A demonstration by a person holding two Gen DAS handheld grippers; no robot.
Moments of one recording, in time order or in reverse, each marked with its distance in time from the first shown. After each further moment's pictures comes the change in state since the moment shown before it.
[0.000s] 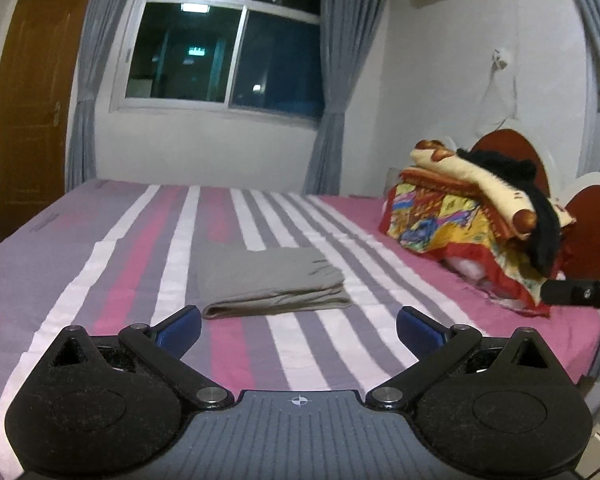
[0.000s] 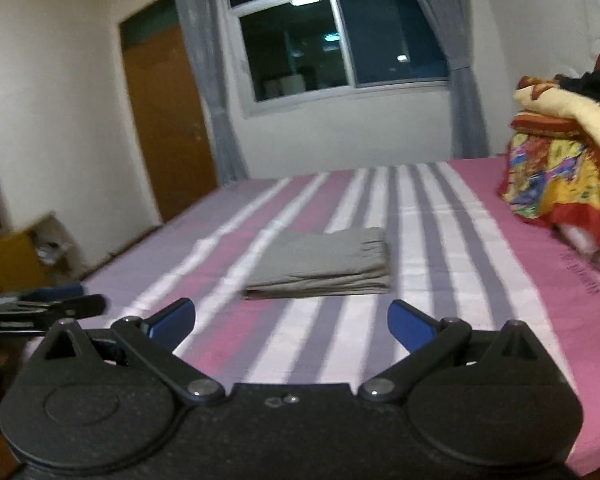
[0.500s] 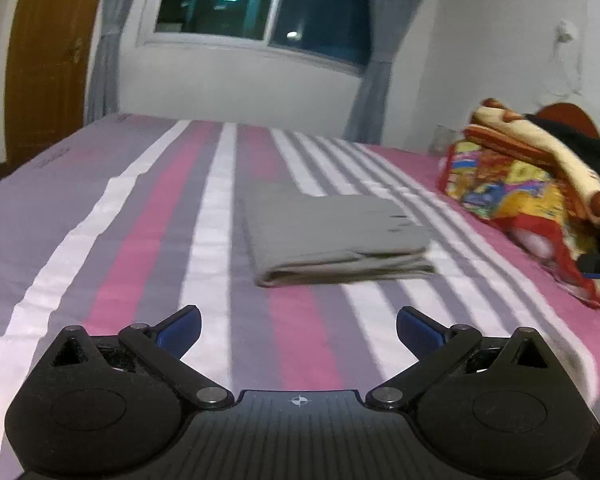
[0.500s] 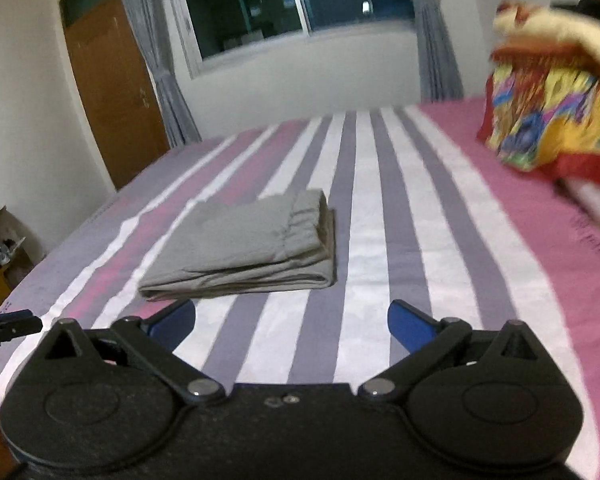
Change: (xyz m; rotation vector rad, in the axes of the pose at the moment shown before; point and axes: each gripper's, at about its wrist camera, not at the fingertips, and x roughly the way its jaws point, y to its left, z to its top) left arm 0.156 0.083 -0.025 -0.071 0.161 0.053; right arm 0.139 -0.097 0.013 0.070 0.117 -0.125
